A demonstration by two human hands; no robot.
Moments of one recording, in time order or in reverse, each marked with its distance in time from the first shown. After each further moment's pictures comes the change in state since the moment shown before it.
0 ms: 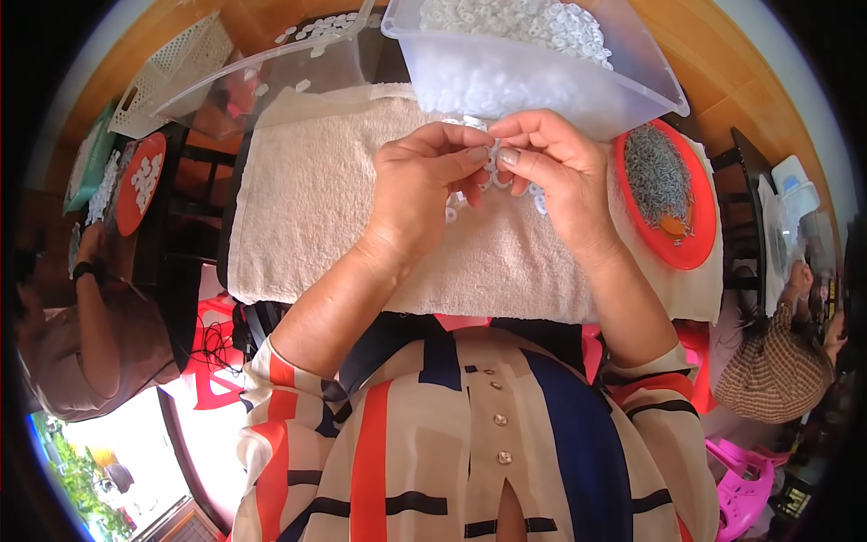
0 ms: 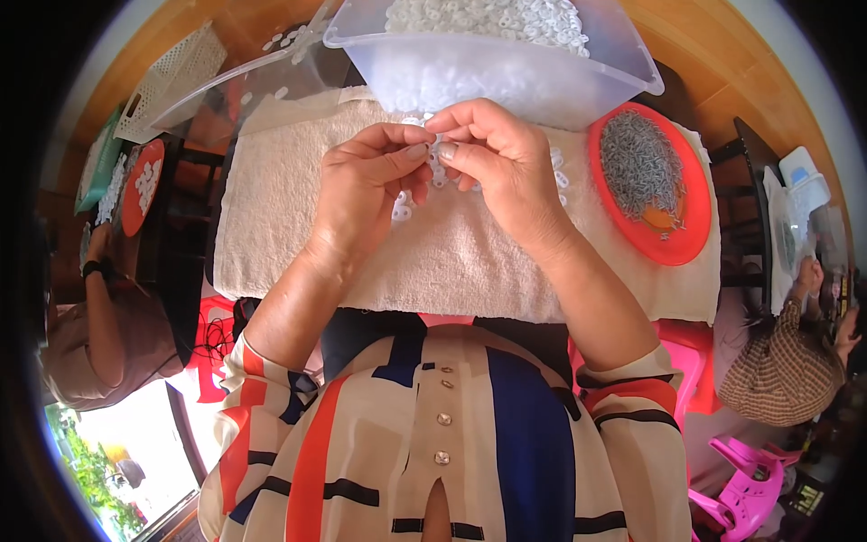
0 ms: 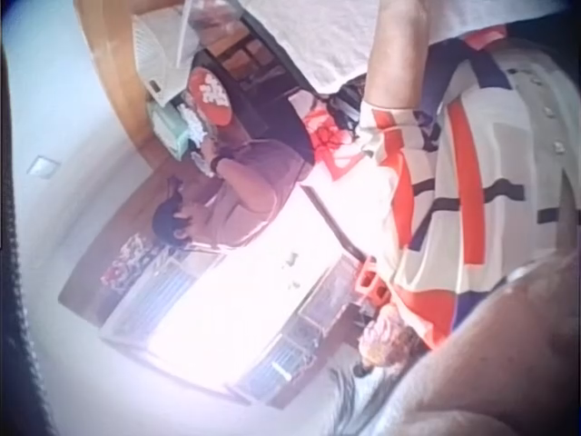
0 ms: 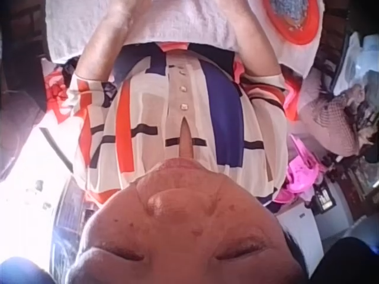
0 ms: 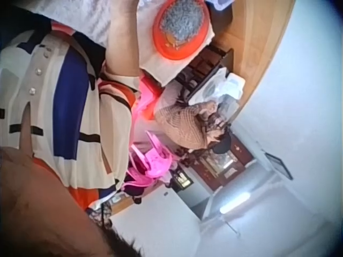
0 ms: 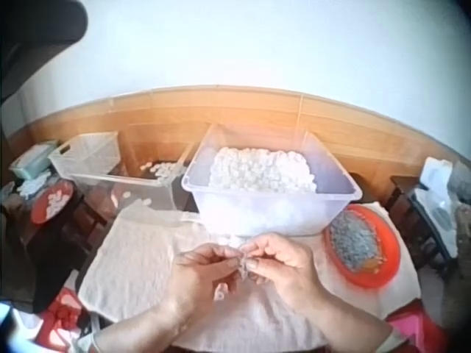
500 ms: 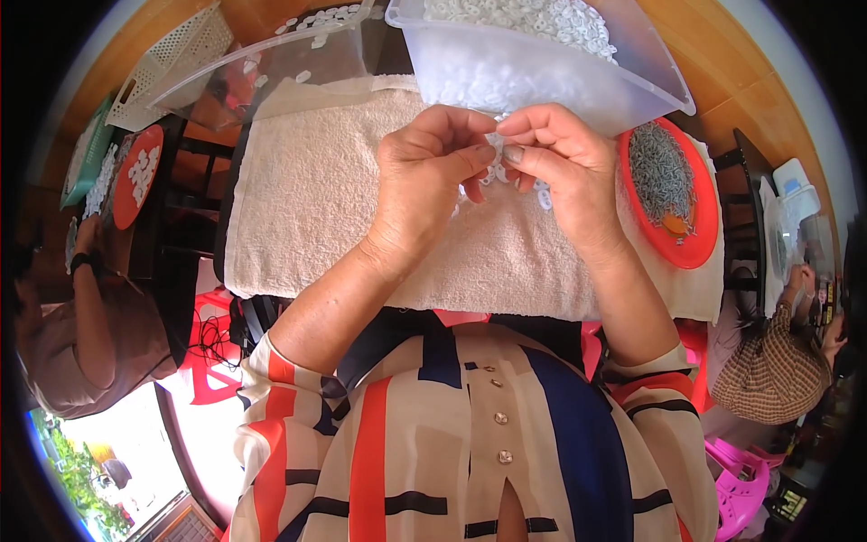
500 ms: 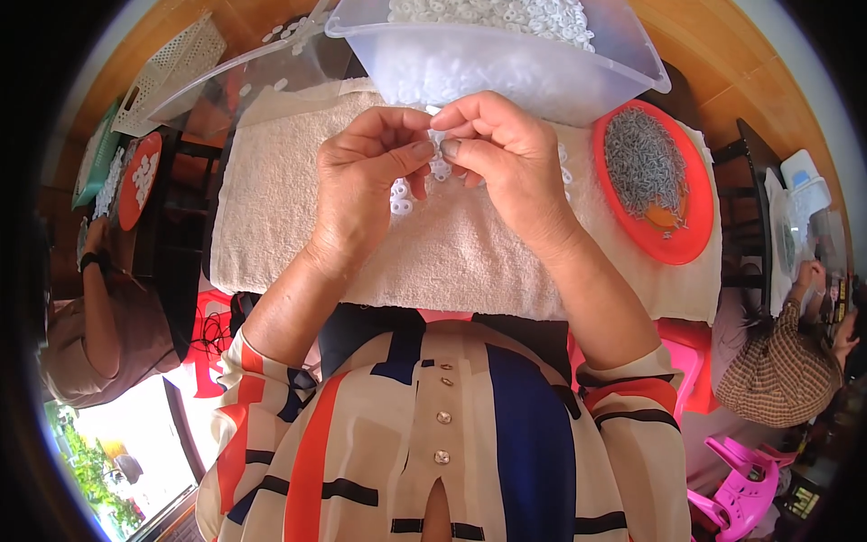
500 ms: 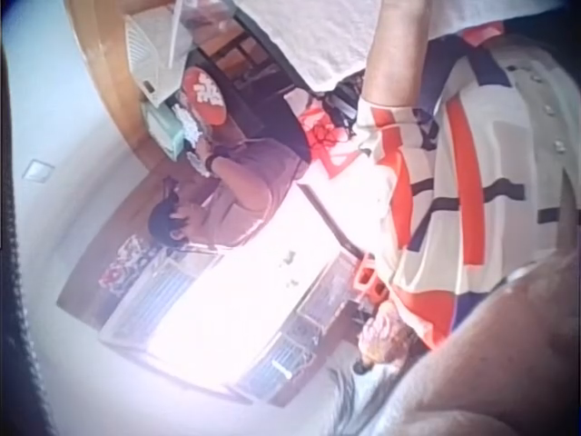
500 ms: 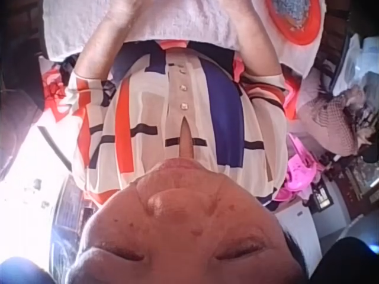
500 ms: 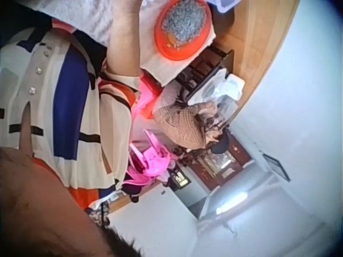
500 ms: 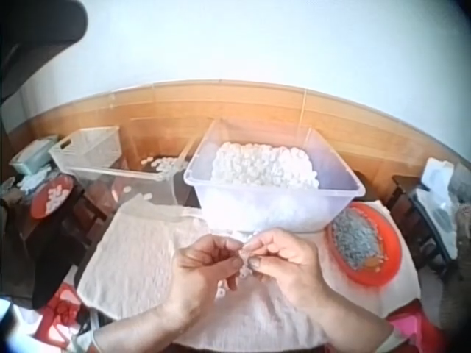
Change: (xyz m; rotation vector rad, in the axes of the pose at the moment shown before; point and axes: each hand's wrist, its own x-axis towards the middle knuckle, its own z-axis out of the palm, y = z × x) left_hand -0.003 -0.003 0.004 0.168 0.010 0.202; right_hand 0.000 0.001 0.001 0.014 0.016 -0.008
